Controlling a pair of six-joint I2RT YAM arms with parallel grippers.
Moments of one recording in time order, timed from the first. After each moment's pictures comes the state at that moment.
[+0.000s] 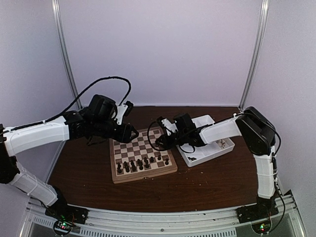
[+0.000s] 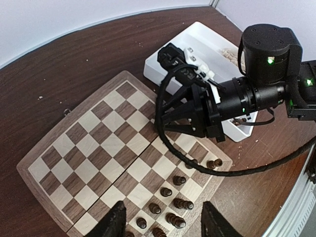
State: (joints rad) left arm -0.77 1.38 1.08 -0.38 0.04 -0.26; right arm 0.73 2.12 1.31 0.22 -0.31 0.19
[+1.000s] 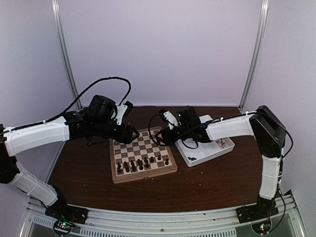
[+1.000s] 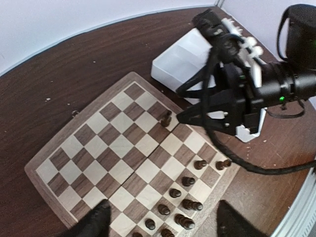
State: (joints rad) left arm -0.77 1.38 1.07 -0.37 0.02 -0.24; right arm 0.74 1.99 1.28 0.17 -0.25 0.15
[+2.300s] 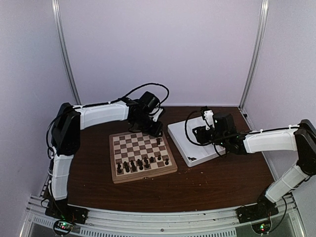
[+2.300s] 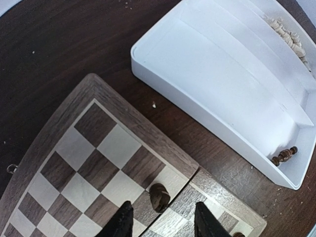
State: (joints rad) left arm -0.76 2.17 1.84 -0.66 0.08 -0.21; right arm 0.63 1.49 0.76 0.27 0.17 0.23
